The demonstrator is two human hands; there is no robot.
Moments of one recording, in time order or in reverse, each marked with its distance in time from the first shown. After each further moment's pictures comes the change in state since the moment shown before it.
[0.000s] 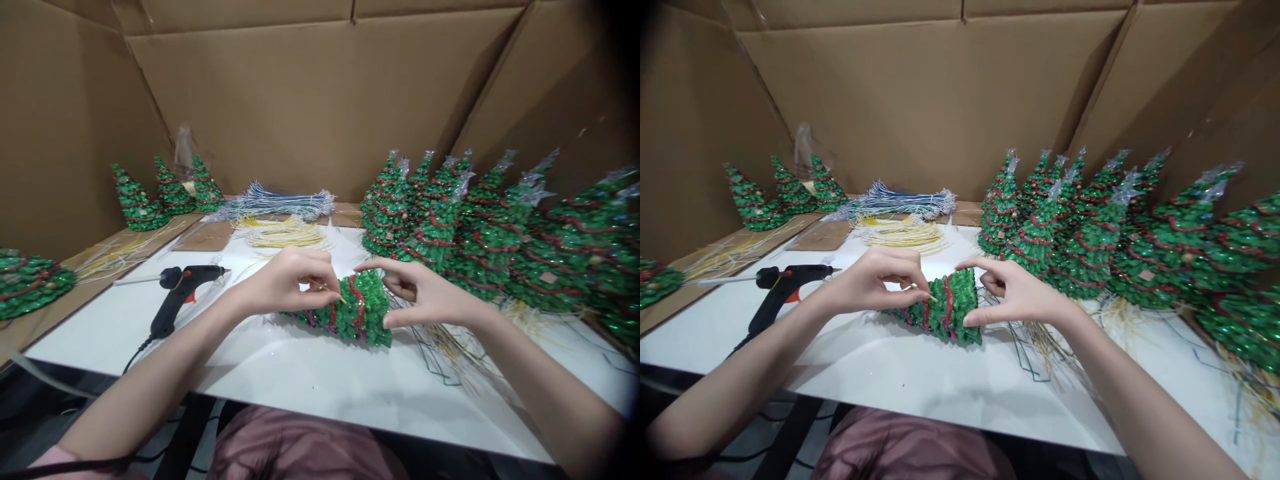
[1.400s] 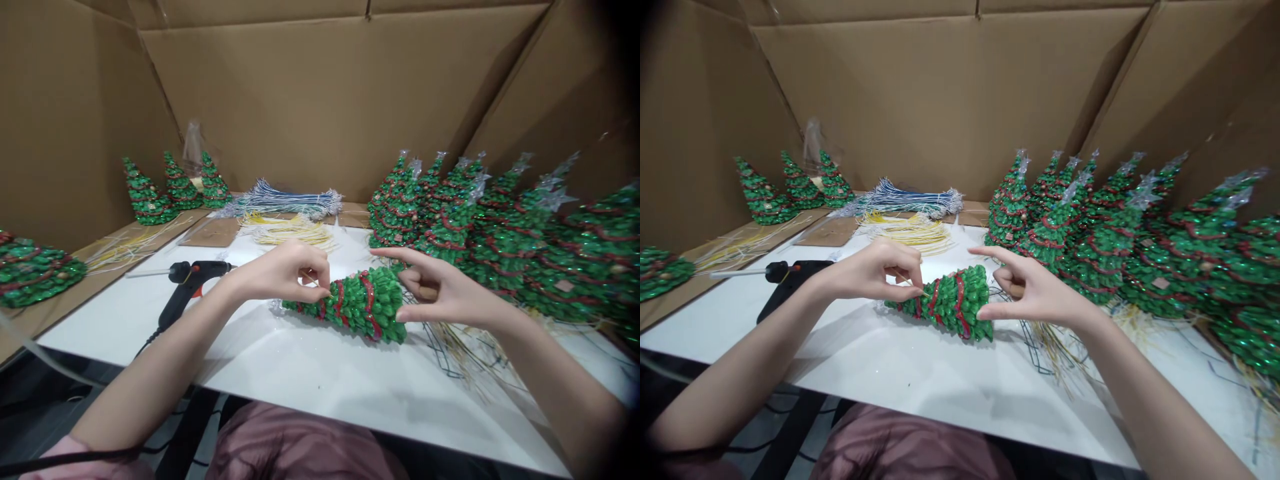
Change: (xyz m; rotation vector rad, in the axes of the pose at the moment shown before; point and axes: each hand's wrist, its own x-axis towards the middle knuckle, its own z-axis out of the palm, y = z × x) left_hand -0.005 -0.011 -0.017 0.001 -0.160 -0.135; right_hand -0.007 -0.003 -0.007 0.089 0.046 0.009
